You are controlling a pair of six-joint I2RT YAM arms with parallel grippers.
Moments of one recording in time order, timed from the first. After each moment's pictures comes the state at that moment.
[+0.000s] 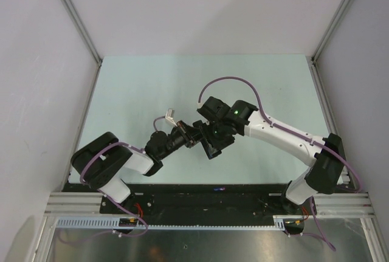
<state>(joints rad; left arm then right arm) -0.75 1.58 0.29 1.30 0.18 -1.31 0.97 1.56 1.45 -1.09 -0.02 0.45</state>
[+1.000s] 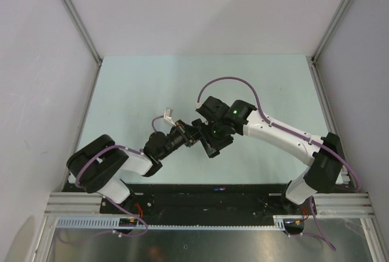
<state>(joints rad) -0.76 1.53 0.29 1.29 0.14 -1.30 0.96 1.57 1.45 -1.07 -0.04 0.45</state>
